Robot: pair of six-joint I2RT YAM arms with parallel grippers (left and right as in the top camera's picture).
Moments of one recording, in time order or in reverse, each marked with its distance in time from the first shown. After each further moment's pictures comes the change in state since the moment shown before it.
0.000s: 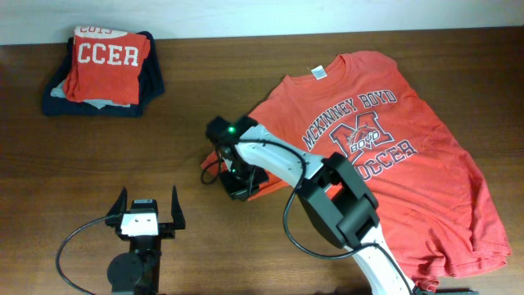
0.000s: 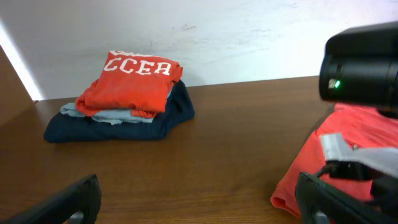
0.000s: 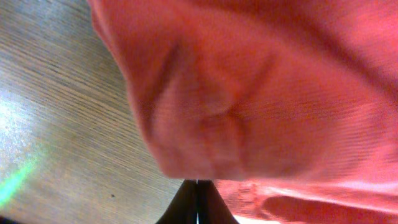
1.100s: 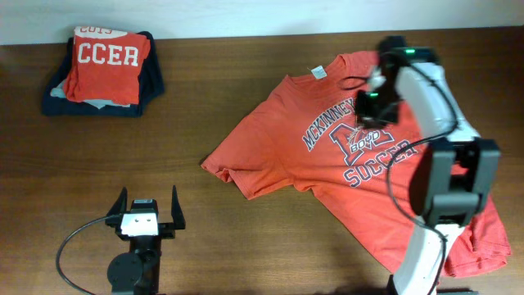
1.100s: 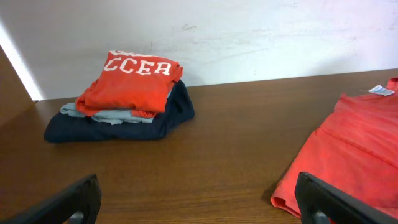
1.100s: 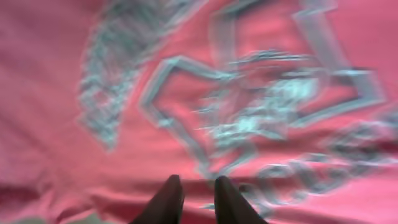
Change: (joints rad) left arm 0.000 0.000 0.000 0.000 0.000 0.000; right arm -0.814 -0.198 0.000 -0.059 0.082 -0.093
